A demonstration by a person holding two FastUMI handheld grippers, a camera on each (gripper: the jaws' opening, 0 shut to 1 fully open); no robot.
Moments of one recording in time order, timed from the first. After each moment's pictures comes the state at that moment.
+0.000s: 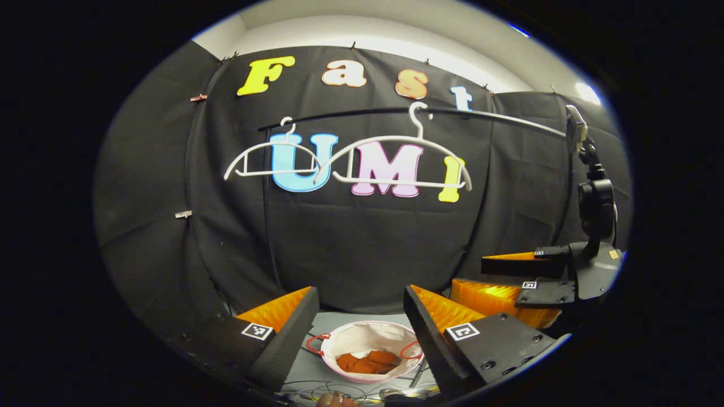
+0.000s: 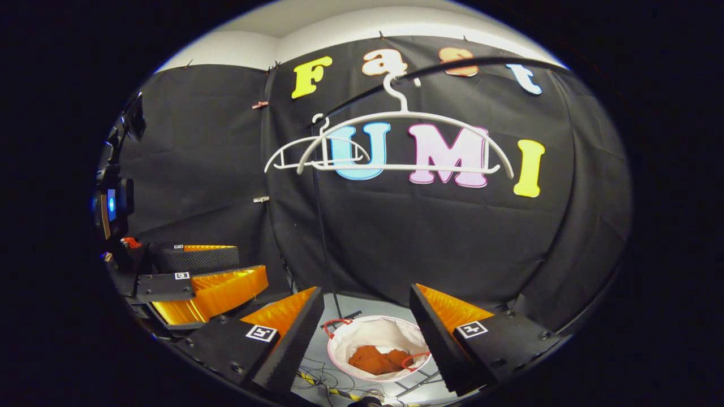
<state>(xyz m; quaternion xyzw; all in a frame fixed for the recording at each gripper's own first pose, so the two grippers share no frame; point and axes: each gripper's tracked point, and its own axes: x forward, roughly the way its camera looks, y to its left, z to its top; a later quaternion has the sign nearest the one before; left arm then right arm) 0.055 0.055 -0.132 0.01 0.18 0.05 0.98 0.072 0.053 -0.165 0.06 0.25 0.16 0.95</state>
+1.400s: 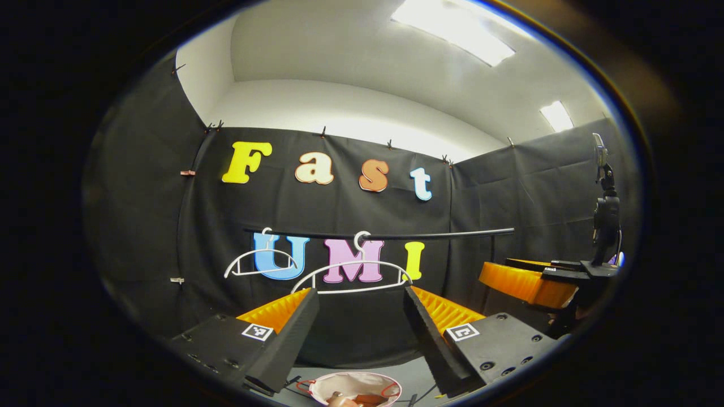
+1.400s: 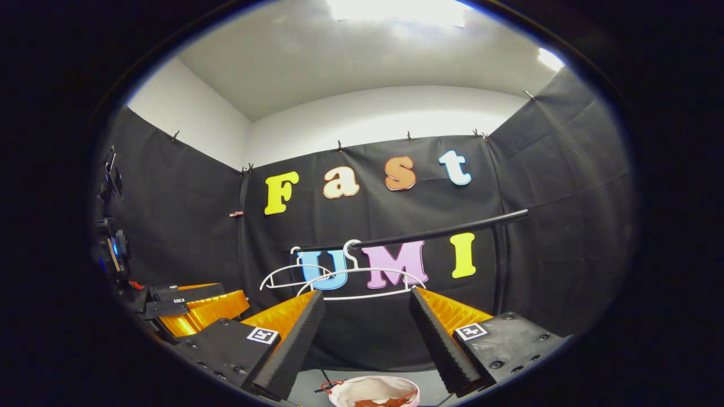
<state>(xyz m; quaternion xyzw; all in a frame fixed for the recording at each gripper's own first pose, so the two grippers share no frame) -0.008 -0.042 0.058 0.05 -0.02 -0.01 1.00 -0.005 -0.058 0.074 0.13 -0.01 0.03 0.99</state>
